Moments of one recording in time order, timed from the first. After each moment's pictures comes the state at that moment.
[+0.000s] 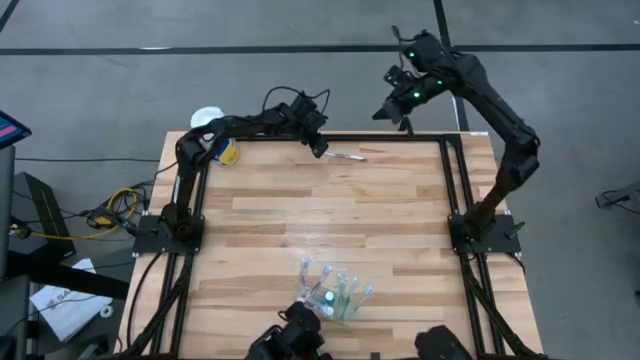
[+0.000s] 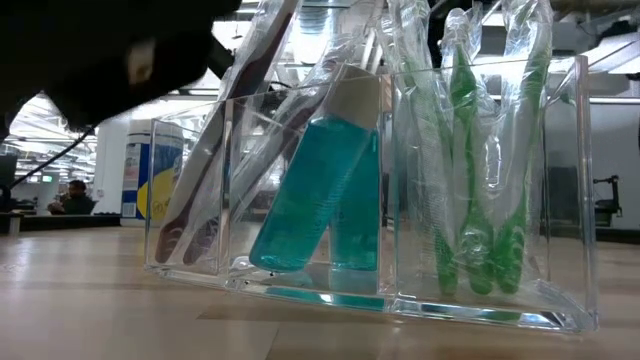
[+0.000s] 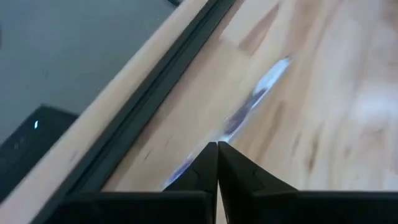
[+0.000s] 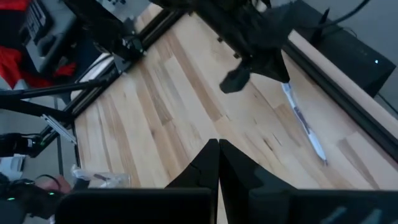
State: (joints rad) left arm 0.70 2.15 1.57 -0.29 0.28 0.01; right arm -0.82 1.66 1.96 -1.26 -0.60 0.02
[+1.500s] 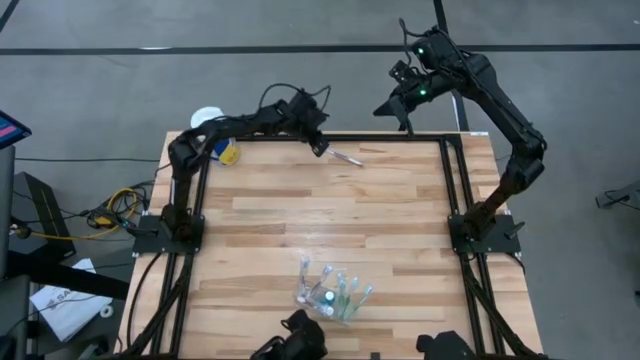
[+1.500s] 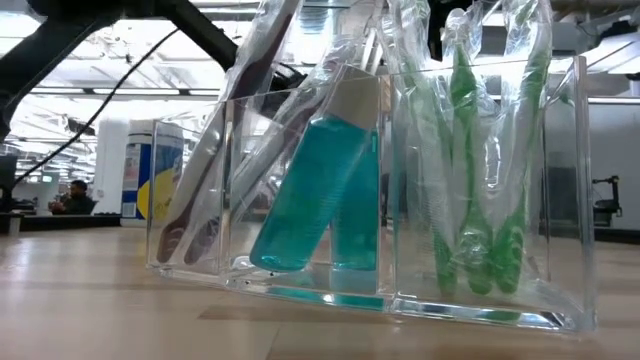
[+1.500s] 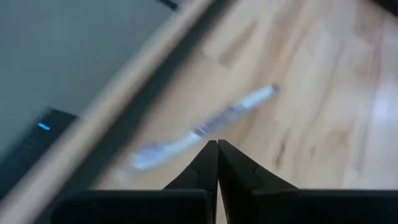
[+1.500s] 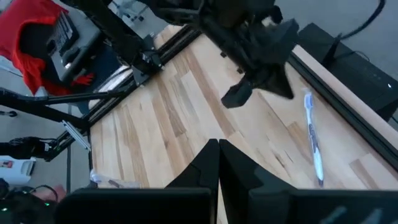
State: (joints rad) left arm 0.66 2.07 1.58 -0.37 0.24 -0.02; right arm -0.83 1.62 1.96 -1.21 -0.66 0.03
